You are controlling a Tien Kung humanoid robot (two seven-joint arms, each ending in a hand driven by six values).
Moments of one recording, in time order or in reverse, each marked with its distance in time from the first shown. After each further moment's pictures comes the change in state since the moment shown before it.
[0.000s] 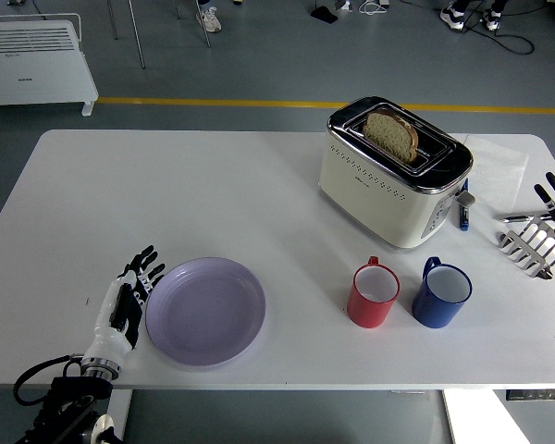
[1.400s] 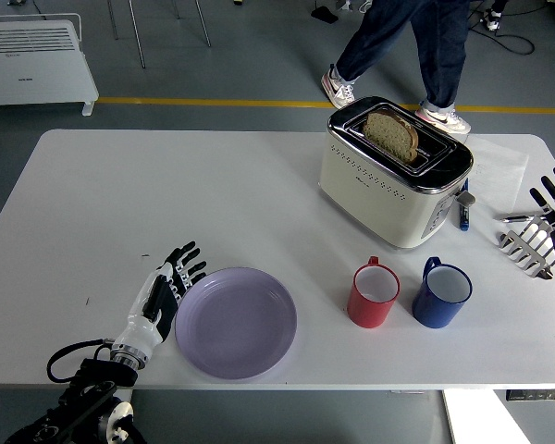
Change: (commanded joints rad) left arm -0.103 0.006 0.153 0.030 -0.094 -0.060 0.041; right arm -0.007 0.001 -0.012 -0.001 0.000 0.002 0.003
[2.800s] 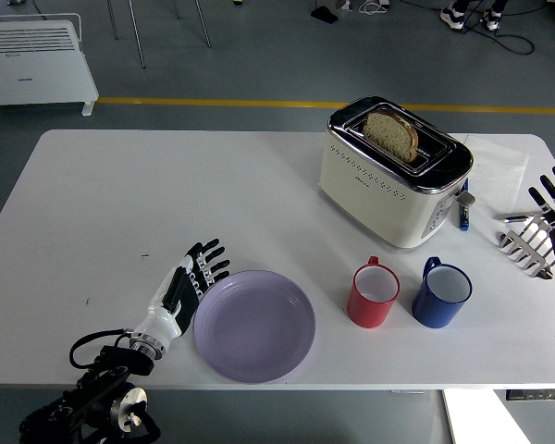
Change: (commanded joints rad) left arm -0.085 -0.025 0.072 0.069 -0.092 -0.059 0.036; right arm 0.003 0.005 -0.003 -0.002 0.000 0.000 0.002
